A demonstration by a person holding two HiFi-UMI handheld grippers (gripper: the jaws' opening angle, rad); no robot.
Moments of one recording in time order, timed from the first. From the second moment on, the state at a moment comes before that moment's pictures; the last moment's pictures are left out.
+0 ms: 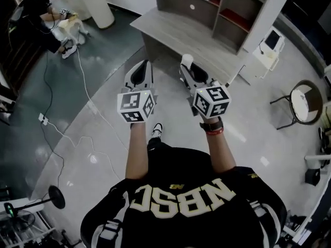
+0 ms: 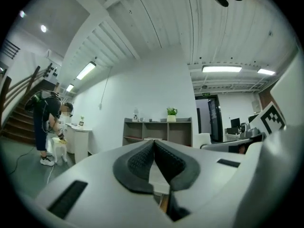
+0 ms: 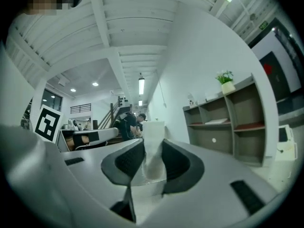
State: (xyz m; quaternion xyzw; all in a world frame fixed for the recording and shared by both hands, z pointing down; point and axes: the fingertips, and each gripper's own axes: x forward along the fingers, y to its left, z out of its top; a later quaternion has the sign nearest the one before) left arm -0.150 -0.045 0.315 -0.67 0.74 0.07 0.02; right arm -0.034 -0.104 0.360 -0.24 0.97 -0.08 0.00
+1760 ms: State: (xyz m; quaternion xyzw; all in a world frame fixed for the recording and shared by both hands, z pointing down) left arm -0.093 -0.329 0.435 -0.89 0.45 0.03 -0.10; right arm 0.011 -0.305 0.468 -0.55 0.82 -0.16 -0.04
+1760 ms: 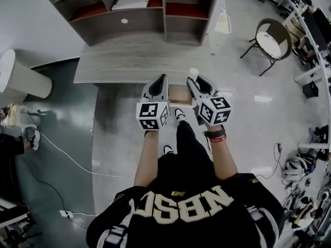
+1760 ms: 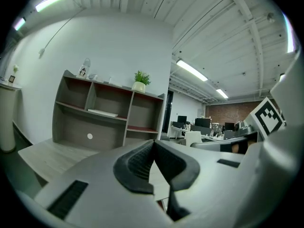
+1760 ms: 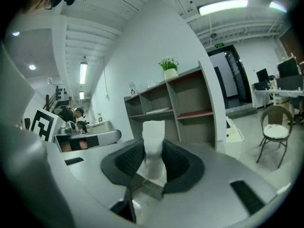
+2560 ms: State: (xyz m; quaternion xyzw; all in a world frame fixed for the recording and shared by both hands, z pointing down) left arm -0.103 -0.370 0.533 -0.86 0.47 -0.04 -0.20; right arm -0.015 -0.334 0.569 -0.48 0.83 -0.27 -0.12
